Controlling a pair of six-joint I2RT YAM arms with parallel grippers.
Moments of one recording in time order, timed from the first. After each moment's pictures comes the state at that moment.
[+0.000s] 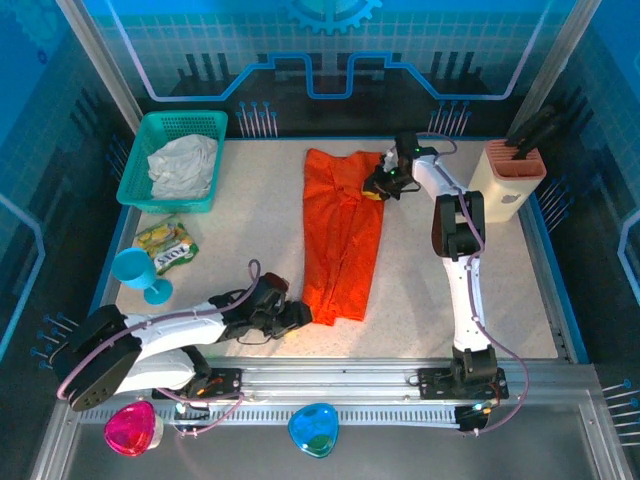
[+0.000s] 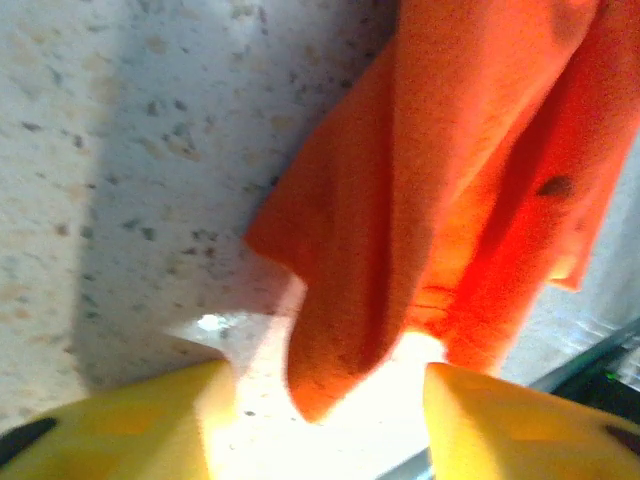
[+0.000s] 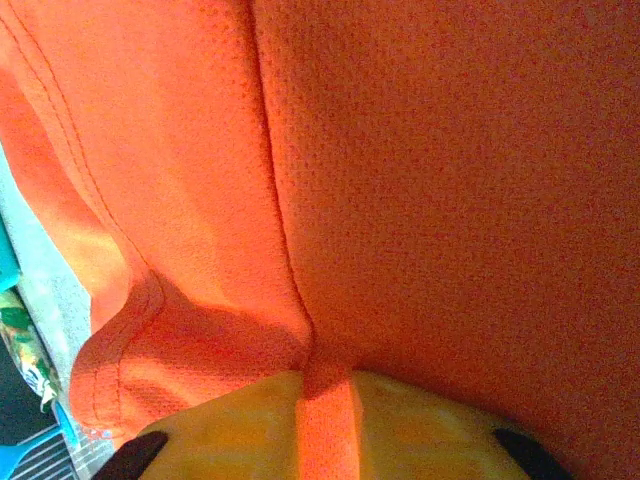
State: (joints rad) left arm -0.80 1.20 0.36 -0.08 0.26 -1.21; right arm 0.14 2.59 2.23 -0.88 -0.65 0.43
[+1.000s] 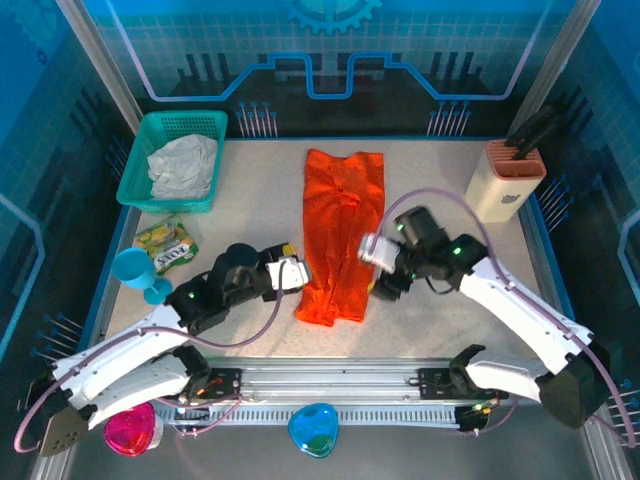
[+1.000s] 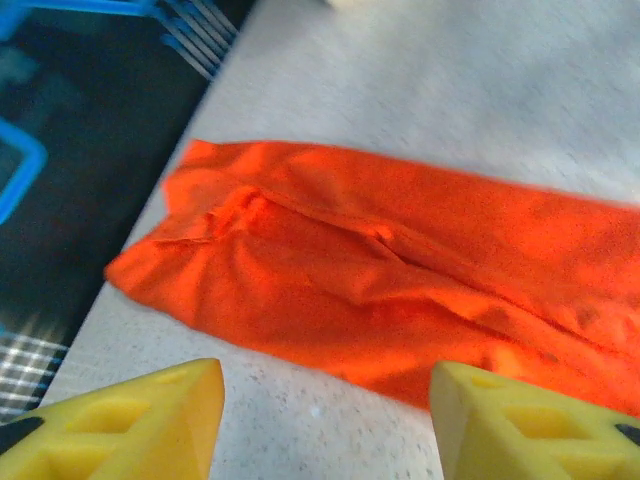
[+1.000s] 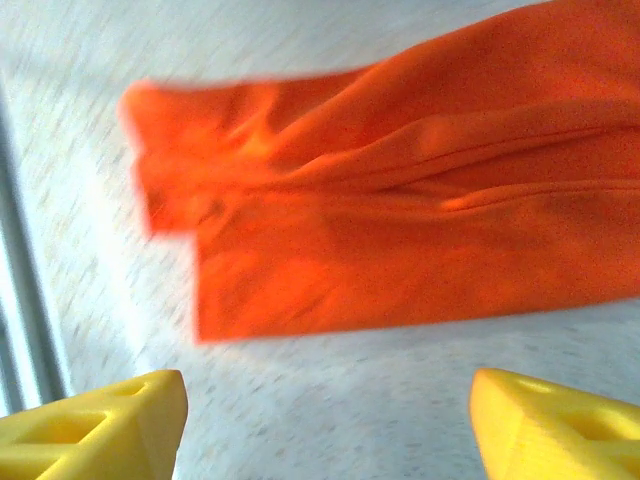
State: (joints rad) left arm -0.76 0.89 0.66 -0.31 0.03 0.70; right arm 0.63 1.13 0.97 -0.89 -0.23 -0.62
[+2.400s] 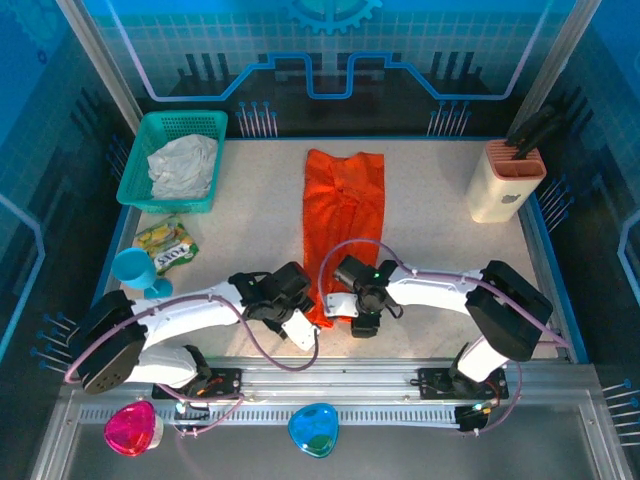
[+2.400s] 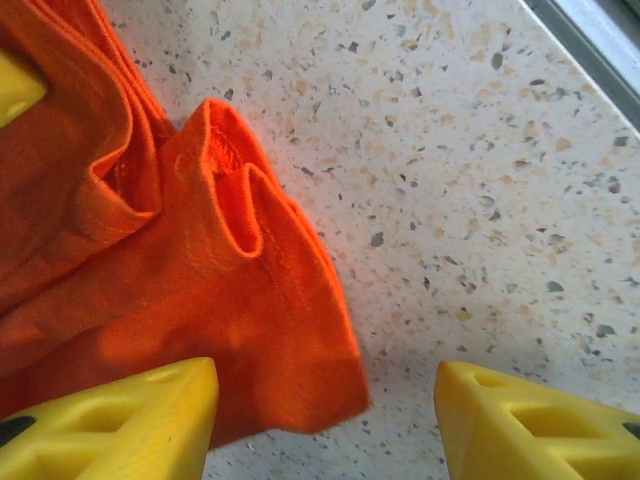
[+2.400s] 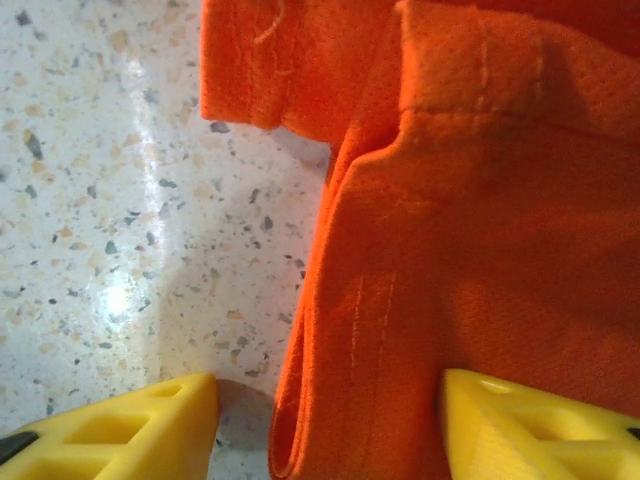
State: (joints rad) left arm -0.89 1.33 0.69 -0.54 0.09 1.40; right arm 0.90 1.59 0.84 -0.66 -0.08 -0.63
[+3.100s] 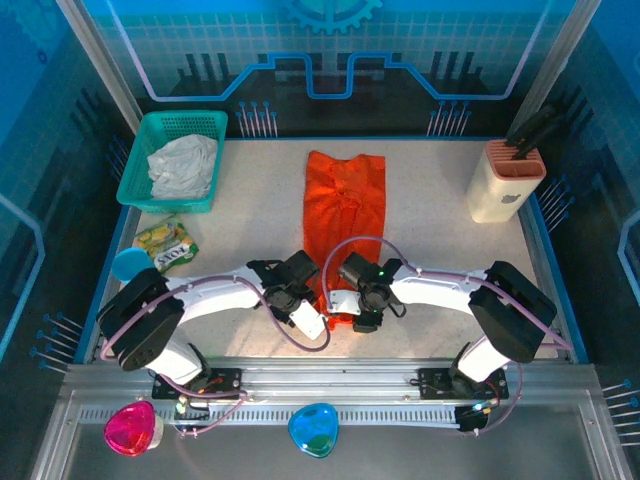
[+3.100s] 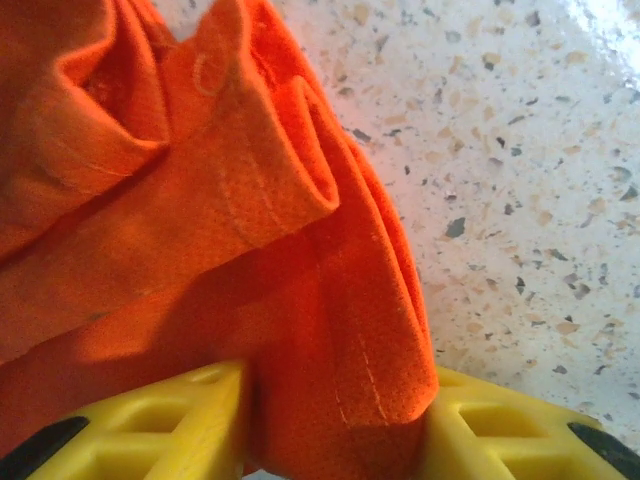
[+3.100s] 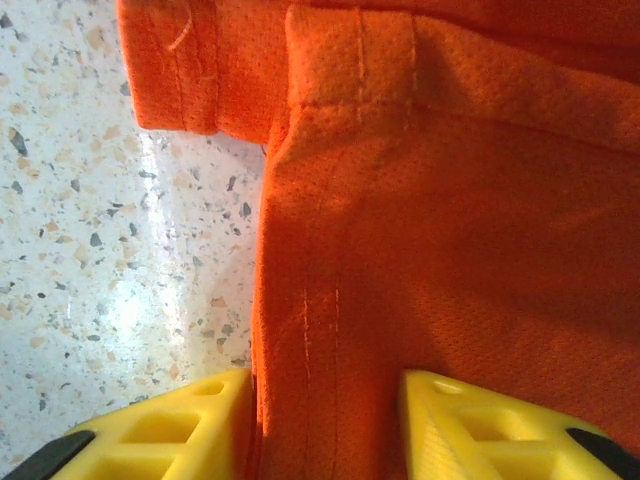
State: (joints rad) left arm -0.82 1.54 0.79 -0.55 0.11 1.43; right arm 0.87 1.57 0.82 -0.64 -0.10 -0.62
